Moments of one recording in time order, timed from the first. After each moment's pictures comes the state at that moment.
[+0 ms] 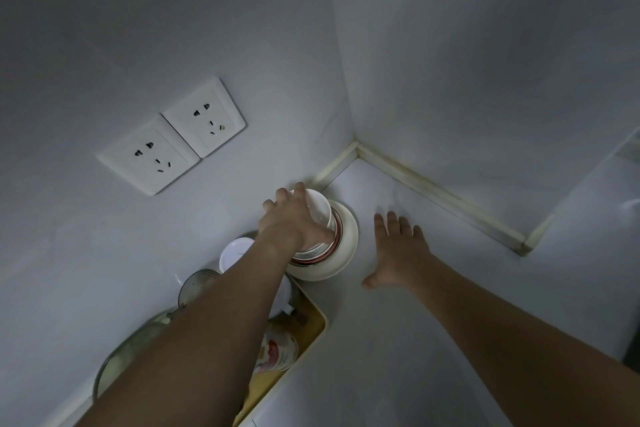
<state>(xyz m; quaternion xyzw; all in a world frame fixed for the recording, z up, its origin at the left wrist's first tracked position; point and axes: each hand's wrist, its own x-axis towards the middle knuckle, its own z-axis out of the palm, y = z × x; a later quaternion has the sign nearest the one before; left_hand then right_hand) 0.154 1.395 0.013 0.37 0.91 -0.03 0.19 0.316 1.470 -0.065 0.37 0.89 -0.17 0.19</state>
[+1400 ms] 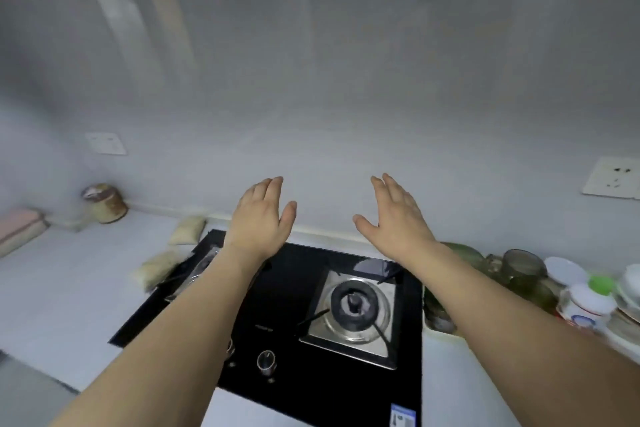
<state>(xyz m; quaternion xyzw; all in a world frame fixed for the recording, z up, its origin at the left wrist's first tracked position) 0.268 0.712 0.190 0.03 0.97 0.13 -0.19 0.251 0.946 0.182 -0.13 0.96 -0.24 -0.09</state>
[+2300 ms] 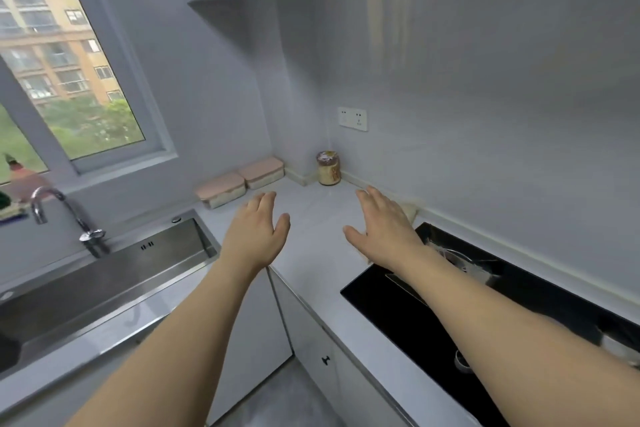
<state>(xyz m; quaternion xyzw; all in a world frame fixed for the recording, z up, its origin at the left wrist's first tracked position) 0.489 0.289 0.194 -0.28 0.93 0.09 -0.21 0.344 0.463 0.182 -0.43 0.88 -0.22 -0.01</state>
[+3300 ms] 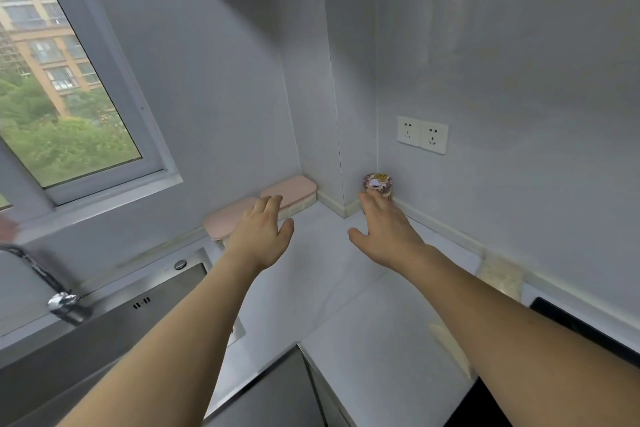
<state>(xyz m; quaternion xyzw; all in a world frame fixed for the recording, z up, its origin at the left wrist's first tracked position) 0.323 -0.036 0.171 -0.30 0.94 0.09 -0.15 0.172 0.137 0.159 -0.44 0.86 -0.24 0.03</state>
